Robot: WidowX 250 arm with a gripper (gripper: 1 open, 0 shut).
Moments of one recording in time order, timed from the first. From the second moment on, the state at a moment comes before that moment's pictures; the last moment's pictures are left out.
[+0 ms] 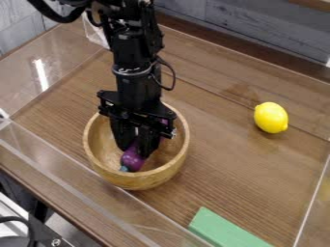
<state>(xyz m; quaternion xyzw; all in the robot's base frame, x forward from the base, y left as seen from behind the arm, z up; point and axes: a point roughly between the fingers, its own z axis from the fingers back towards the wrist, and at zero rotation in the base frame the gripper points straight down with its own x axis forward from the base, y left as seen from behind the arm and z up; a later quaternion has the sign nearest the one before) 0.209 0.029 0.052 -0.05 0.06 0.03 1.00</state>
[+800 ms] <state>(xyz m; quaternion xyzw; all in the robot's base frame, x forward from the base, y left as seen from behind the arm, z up) 0.212 0.019 0.060 -0.06 0.06 0.05 1.00</state>
